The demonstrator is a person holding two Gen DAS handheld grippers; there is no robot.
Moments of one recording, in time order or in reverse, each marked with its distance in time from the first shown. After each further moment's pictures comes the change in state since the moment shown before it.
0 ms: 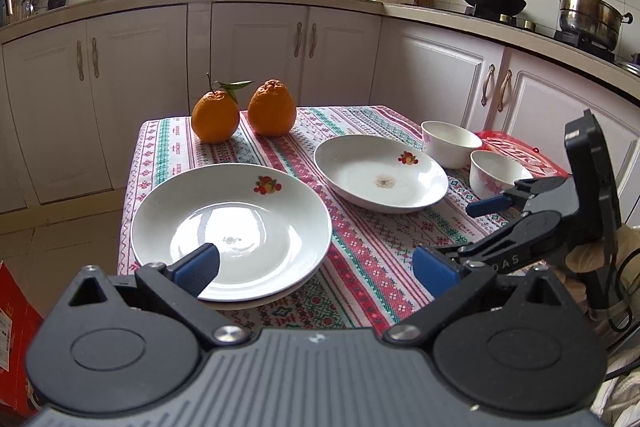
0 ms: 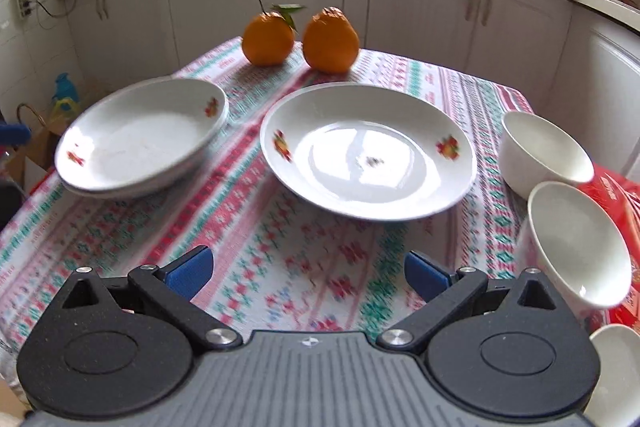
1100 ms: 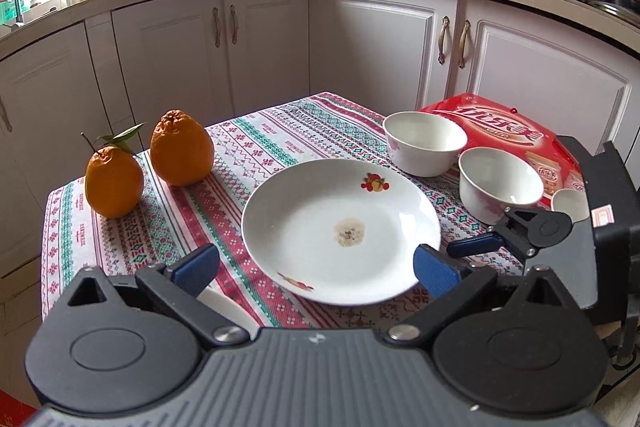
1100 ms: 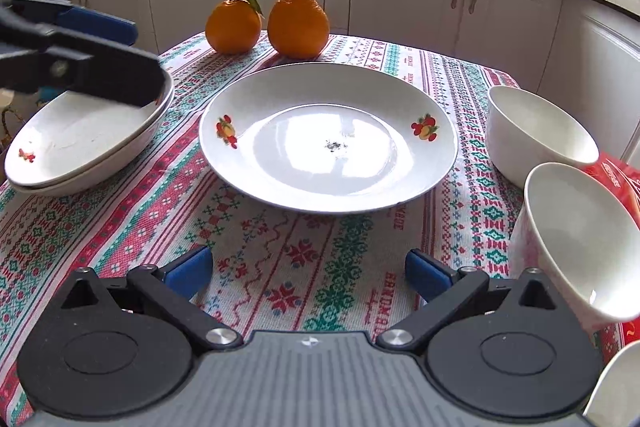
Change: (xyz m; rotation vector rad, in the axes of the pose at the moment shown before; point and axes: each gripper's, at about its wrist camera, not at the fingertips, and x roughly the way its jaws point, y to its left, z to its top) left arm 0.126 -0.038 0.085 0.234 0.112 -0.129; right arm 0.035 -0.029 0.001 0.051 -0.006 -0.004
